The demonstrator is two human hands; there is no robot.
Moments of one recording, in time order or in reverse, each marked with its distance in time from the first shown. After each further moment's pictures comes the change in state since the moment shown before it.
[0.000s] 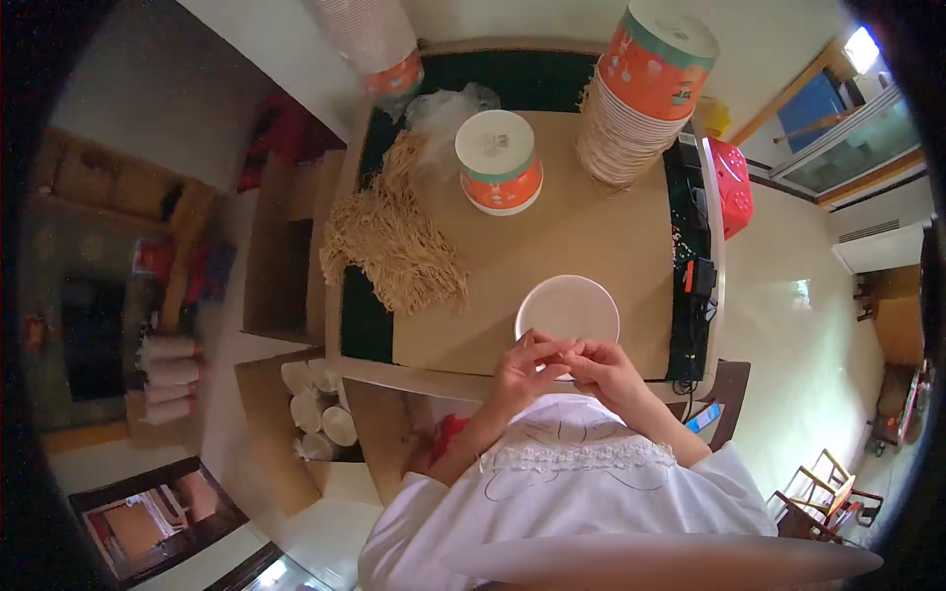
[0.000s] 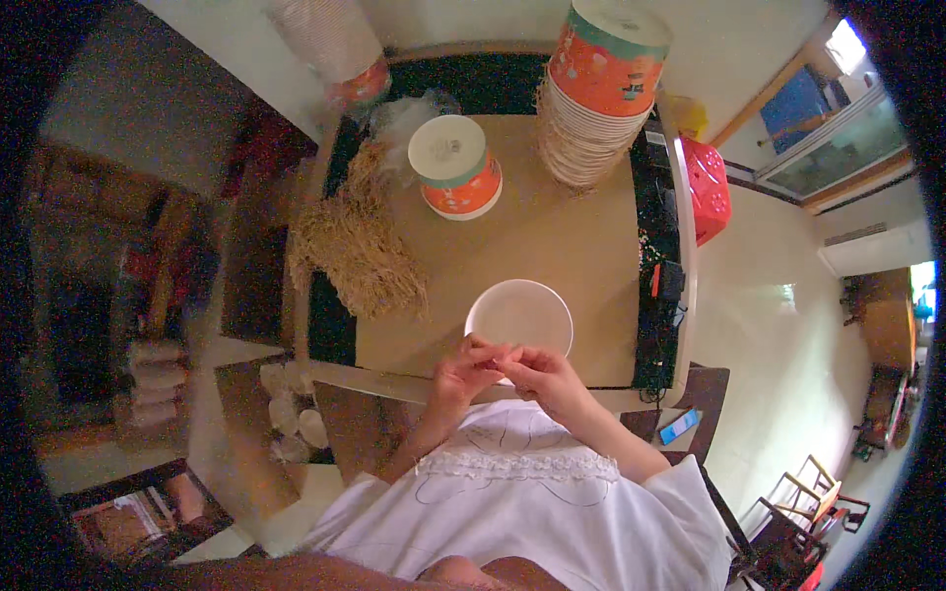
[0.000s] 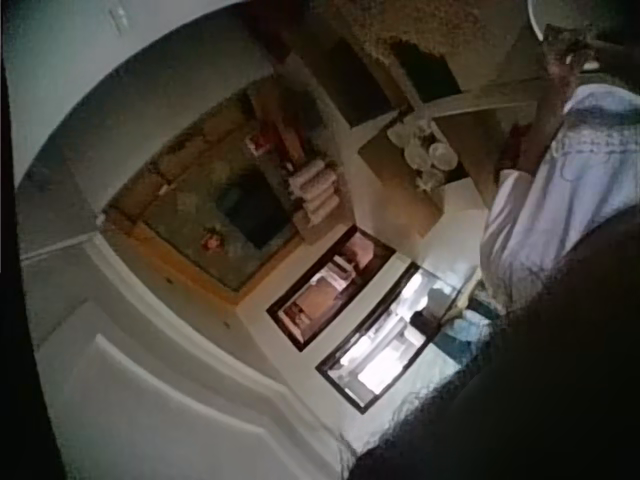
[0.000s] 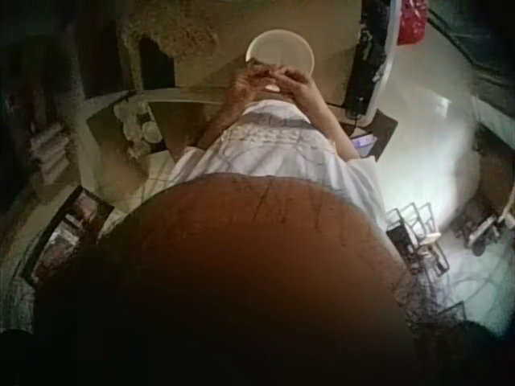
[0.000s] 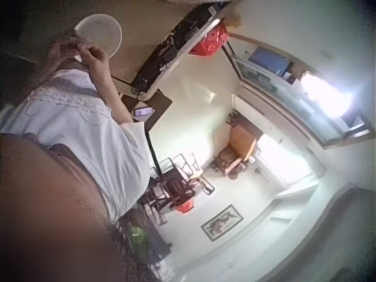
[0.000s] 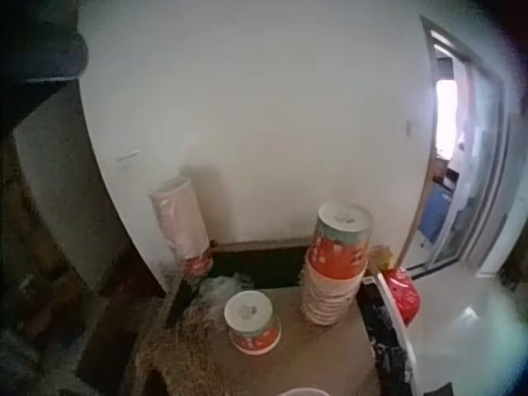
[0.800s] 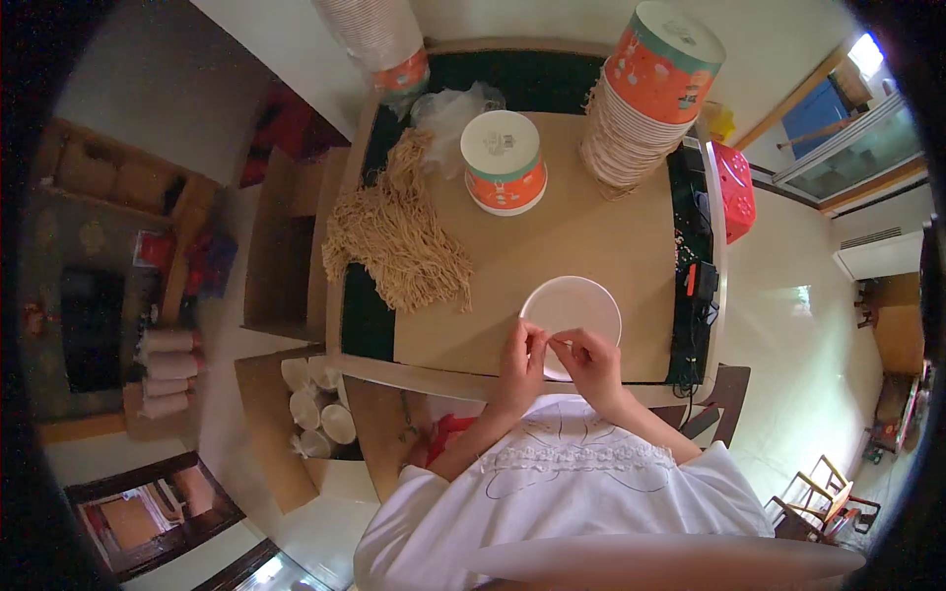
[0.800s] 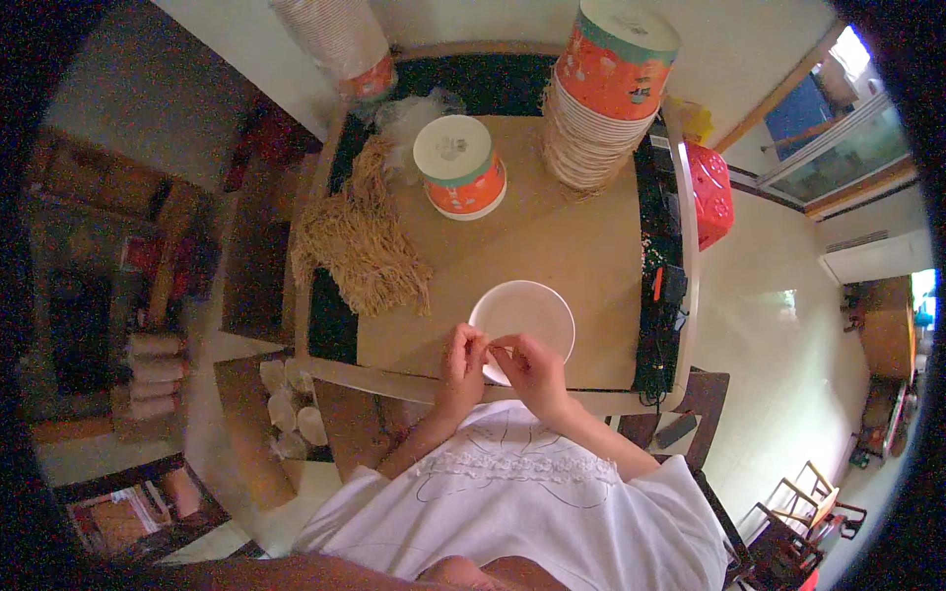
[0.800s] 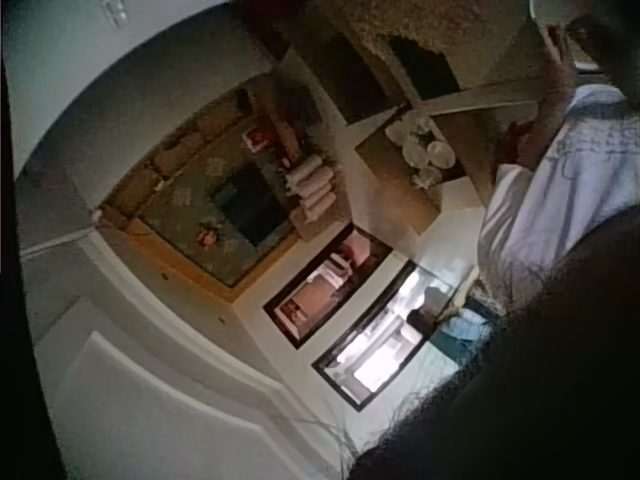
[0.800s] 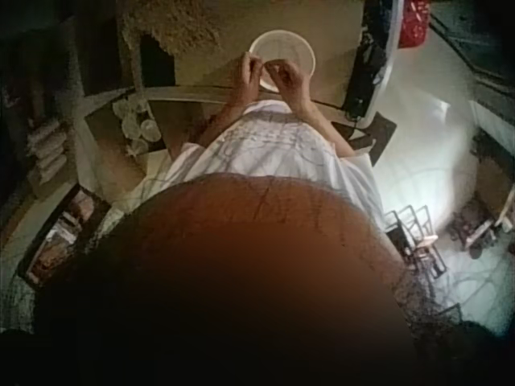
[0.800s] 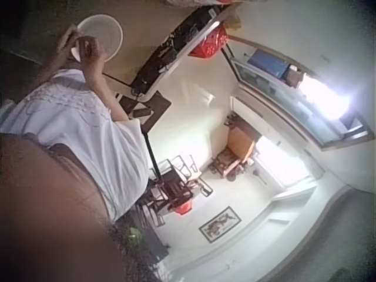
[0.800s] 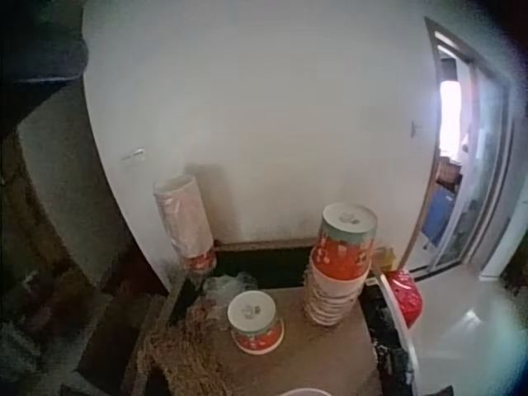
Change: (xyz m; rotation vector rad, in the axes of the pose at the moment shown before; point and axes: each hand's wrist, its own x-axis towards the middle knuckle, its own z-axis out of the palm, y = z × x) left_hand 0.010 -0.022 -0.004 0.531 0.343 0.056; right_hand 0.026 0.025 0.006 -0.979 0.355 -0.716
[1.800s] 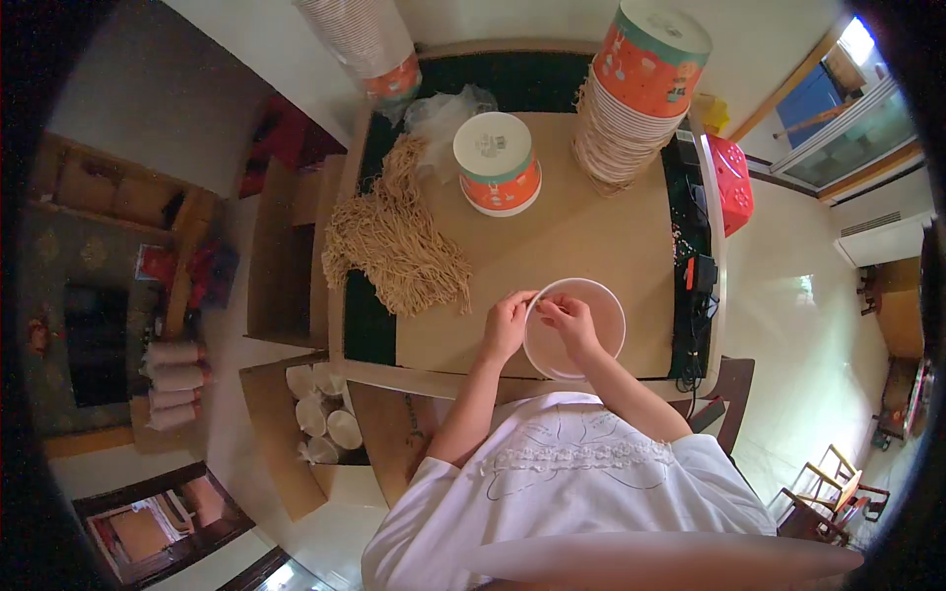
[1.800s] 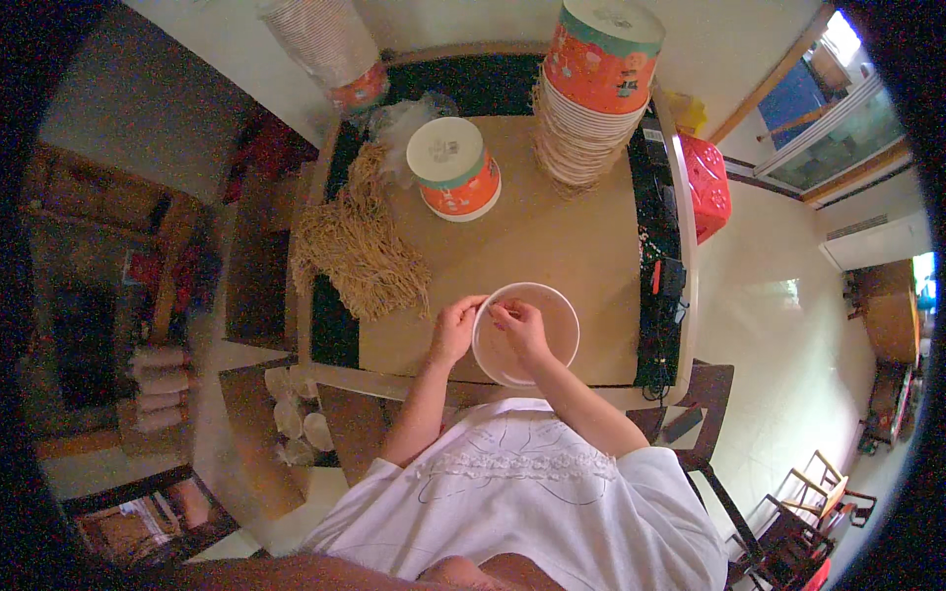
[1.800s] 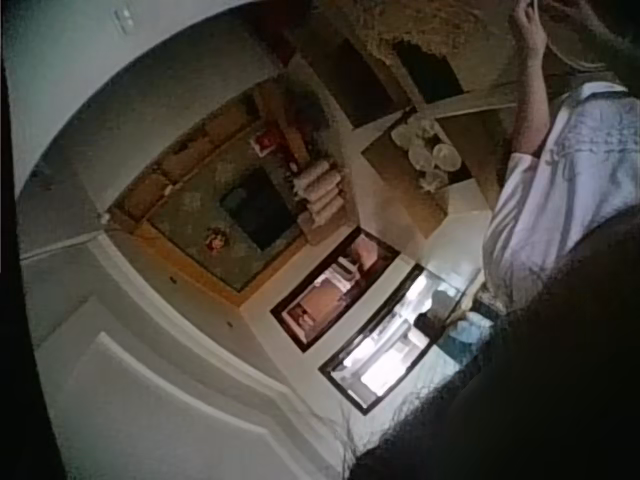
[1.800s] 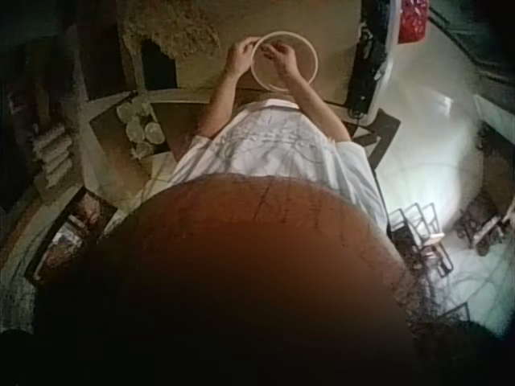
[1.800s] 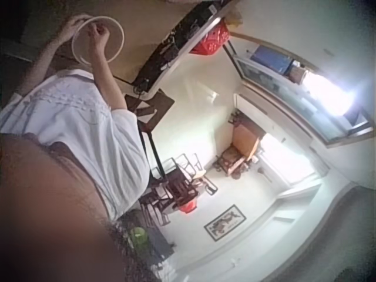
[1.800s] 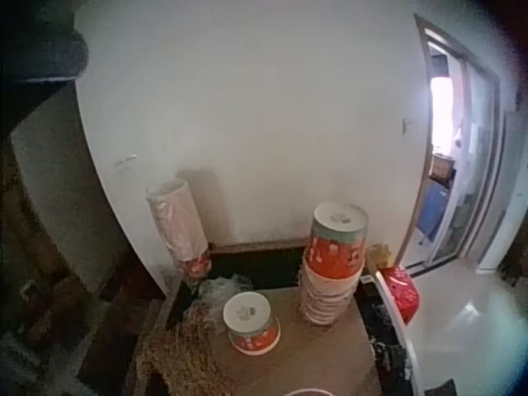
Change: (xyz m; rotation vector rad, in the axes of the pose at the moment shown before) left_hand 0.060 -0.076 -0.012 0.135 -0.191 -0.020; right_hand 0.038 0.112 0.050 0.598 -0.005 0.574
